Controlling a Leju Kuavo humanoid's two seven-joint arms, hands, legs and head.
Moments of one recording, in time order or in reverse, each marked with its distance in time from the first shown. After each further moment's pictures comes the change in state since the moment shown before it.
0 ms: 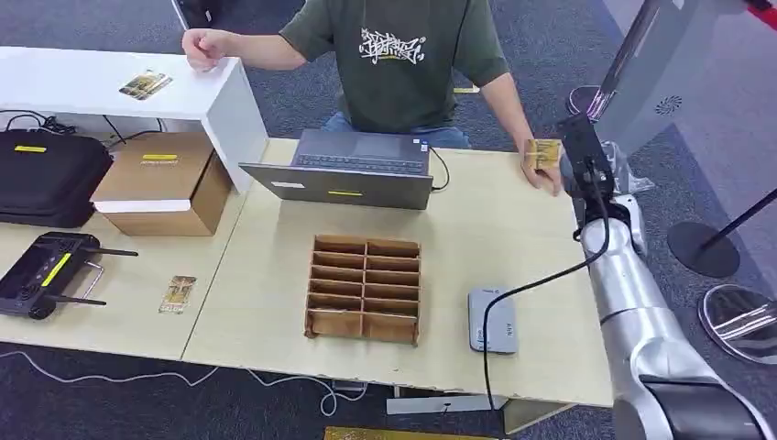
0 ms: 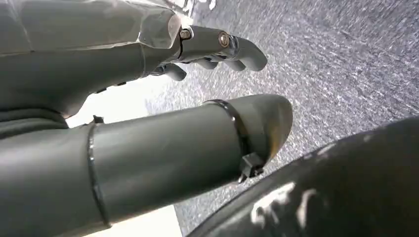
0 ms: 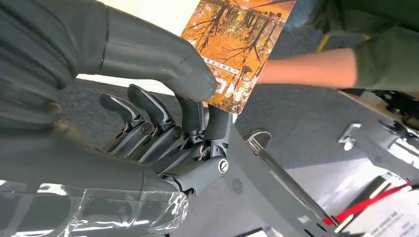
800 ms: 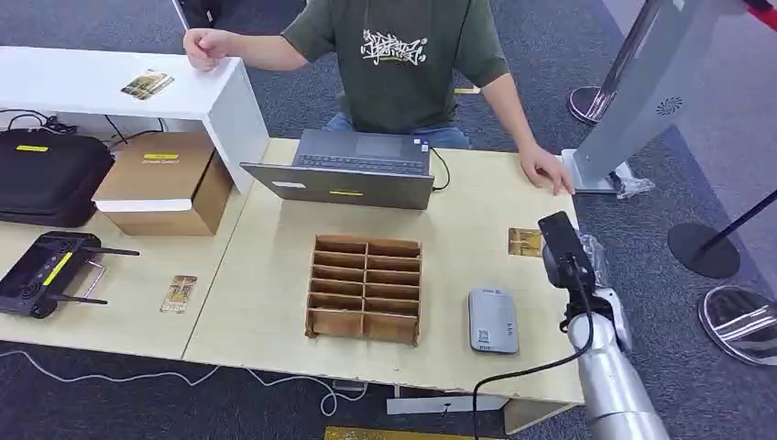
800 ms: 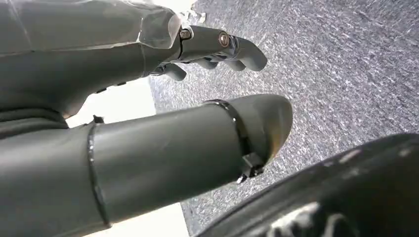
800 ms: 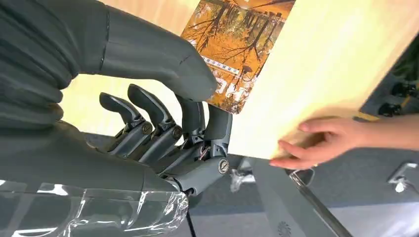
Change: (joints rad) left arm 0.003 -0.011 0.091 0.000 0.003 -0.009 -0.002; right arm 0.403 0.049 -0.053 -0.291 0.008 0.048 0.036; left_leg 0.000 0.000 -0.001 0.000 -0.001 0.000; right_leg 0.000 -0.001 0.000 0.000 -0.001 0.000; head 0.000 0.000
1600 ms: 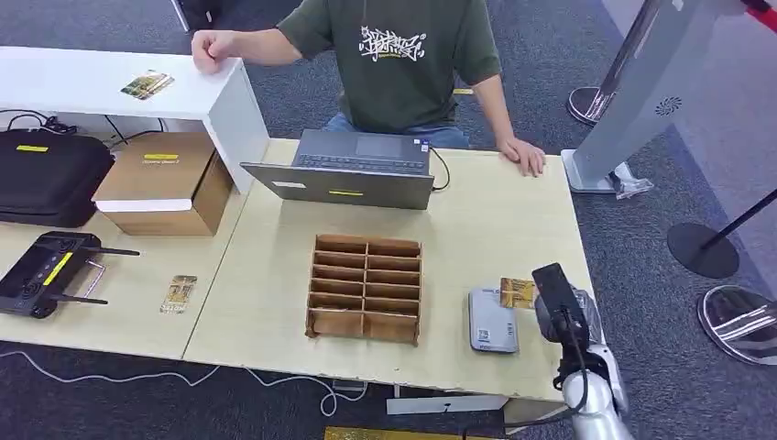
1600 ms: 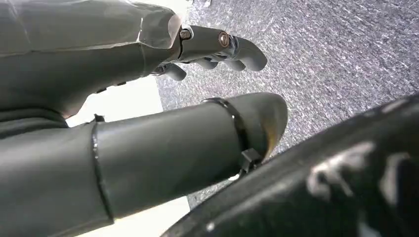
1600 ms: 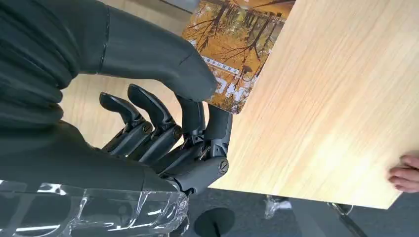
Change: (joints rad) left arm 0.012 -0.013 0.060 0.000 -0.018 -0.003 0.006; right arm 0.245 0.079 -0.044 -0.205 0.019 0.039 0.062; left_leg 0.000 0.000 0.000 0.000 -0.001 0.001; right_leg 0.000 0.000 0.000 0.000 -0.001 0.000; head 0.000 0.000
